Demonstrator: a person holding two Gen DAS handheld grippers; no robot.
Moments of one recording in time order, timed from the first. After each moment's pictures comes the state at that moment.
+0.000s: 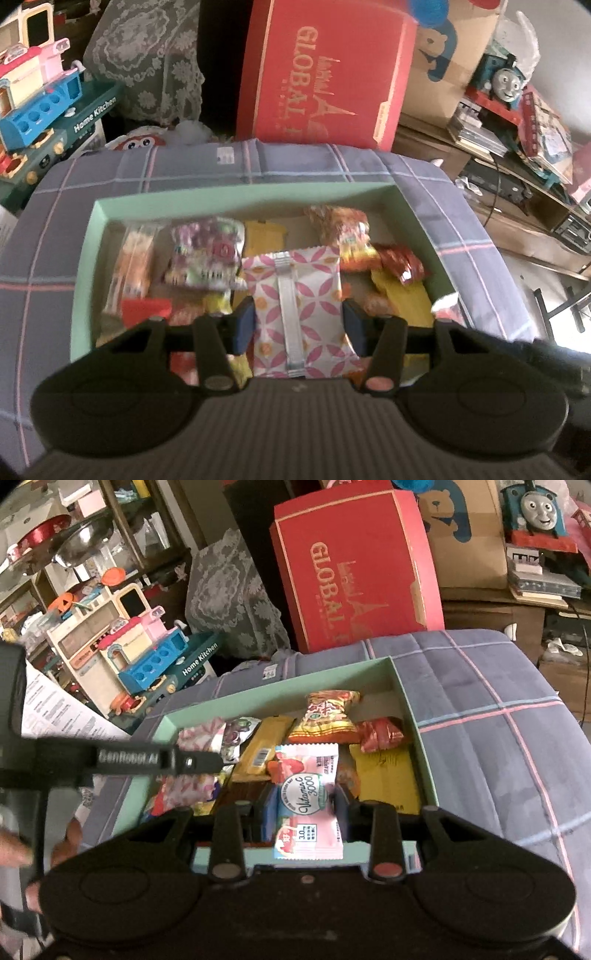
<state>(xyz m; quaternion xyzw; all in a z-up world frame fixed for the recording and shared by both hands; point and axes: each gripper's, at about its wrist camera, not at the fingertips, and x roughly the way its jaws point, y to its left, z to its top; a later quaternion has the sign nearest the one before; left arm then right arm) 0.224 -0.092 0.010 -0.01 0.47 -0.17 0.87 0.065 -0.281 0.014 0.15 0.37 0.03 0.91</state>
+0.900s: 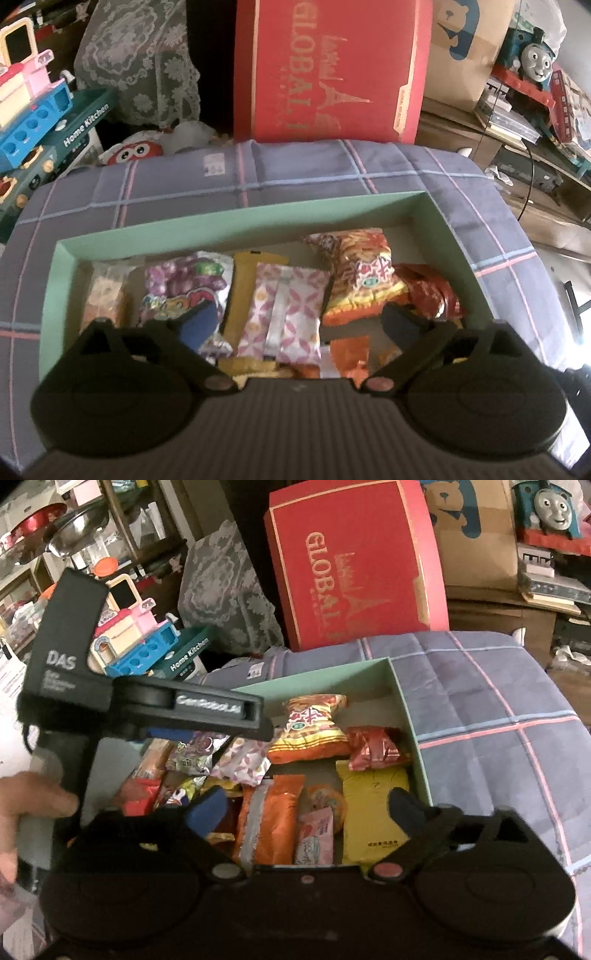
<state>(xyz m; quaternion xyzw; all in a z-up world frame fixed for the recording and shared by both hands) 0.281 -0.140 -0.024 0.04 0.48 -0.15 0.87 0.091 -0.285 -0.001 0.14 0.37 0.03 0.92</state>
